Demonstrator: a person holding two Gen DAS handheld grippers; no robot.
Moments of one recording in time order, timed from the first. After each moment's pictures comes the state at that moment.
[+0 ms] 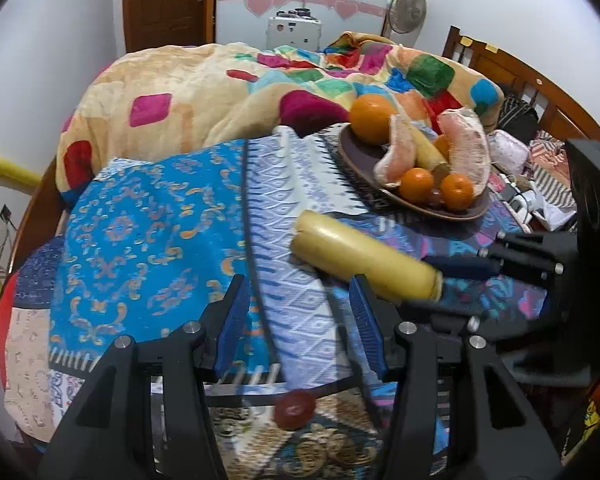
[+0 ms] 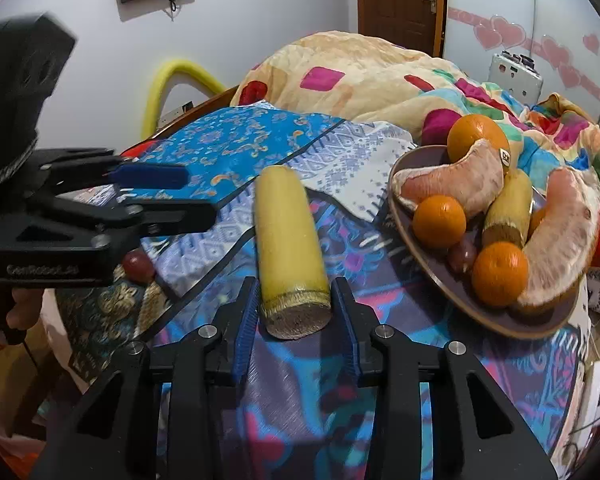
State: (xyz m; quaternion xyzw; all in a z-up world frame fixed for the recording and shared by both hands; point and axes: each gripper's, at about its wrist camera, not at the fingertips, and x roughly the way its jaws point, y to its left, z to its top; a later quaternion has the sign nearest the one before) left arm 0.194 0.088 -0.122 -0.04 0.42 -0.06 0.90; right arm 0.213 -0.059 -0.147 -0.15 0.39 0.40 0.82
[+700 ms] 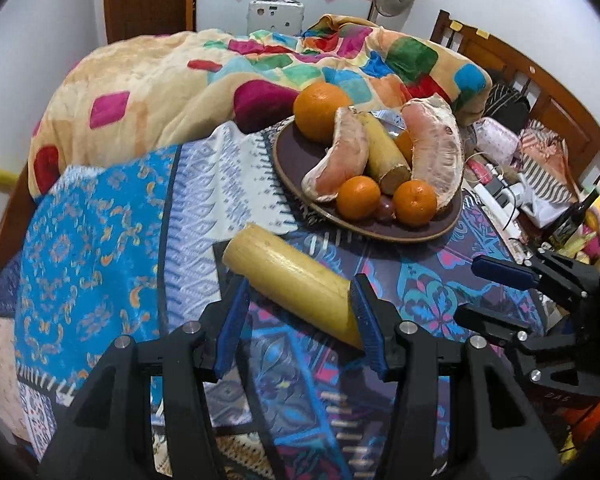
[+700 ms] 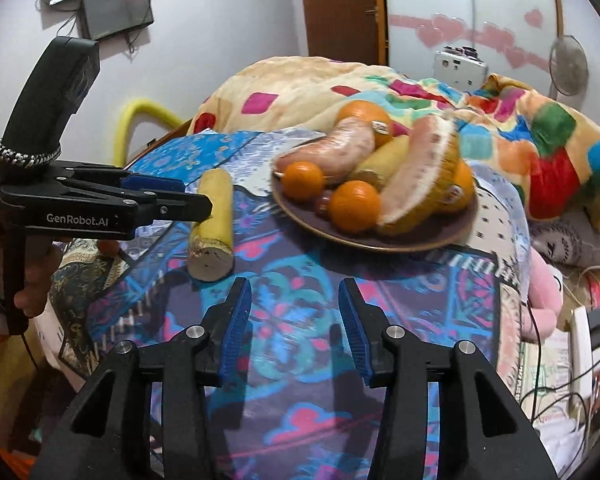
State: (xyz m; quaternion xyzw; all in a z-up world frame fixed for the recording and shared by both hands) left arm 0.231 0.029 -0.120 -0.03 0.45 -0.07 0.89; right arm 0.219 -0.149 -0.138 -0.09 0.37 0.33 0.86
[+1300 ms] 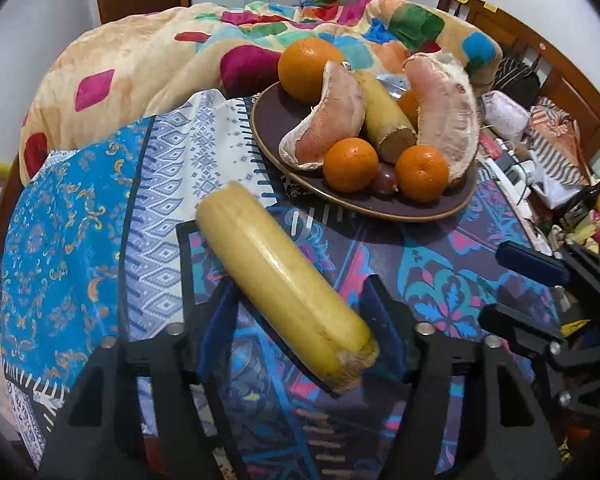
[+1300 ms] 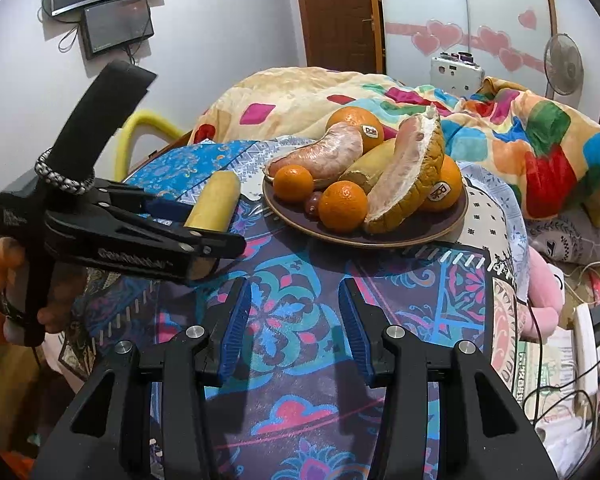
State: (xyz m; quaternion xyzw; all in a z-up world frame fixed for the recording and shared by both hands) left arm 0.245 0.019 -0.145 -0.03 0.50 -0.07 0.86; right arm 0.212 -0.161 -0.139 -0.07 0.35 0.34 0.87
